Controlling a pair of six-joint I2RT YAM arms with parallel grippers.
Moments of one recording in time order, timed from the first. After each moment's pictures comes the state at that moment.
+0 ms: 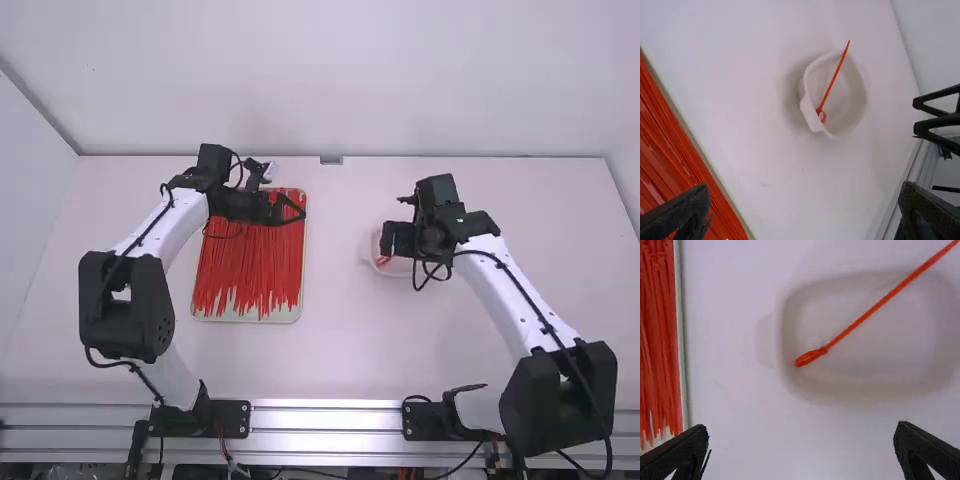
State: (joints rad) left arm -0.05 1.78 1.35 -0.67 0.89 0.05; right arm 0.24 1.45 1.11 -0.81 -0.12 0.29
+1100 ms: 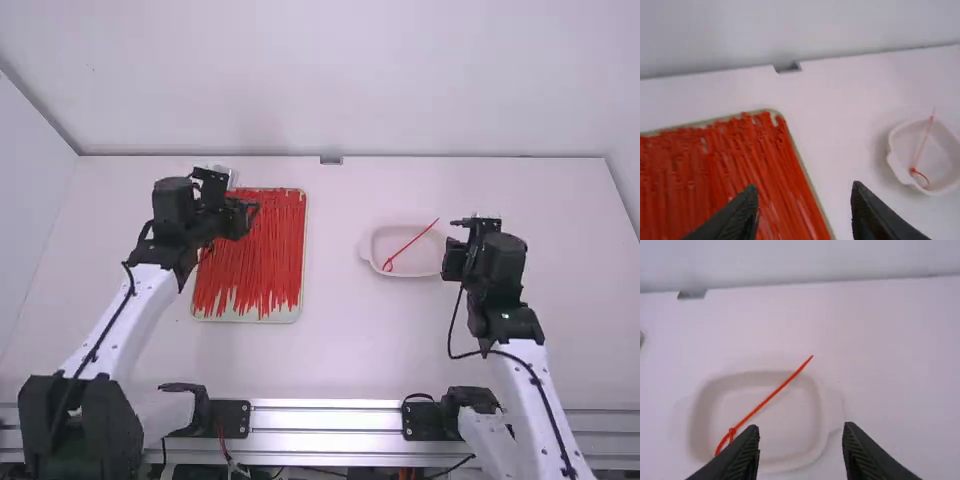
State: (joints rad) left arm 0.00 1.24 0.85 -0.13 0.42 0.00; right arm 0.00 0.87 0.57 -0.24 -0.02 0.01
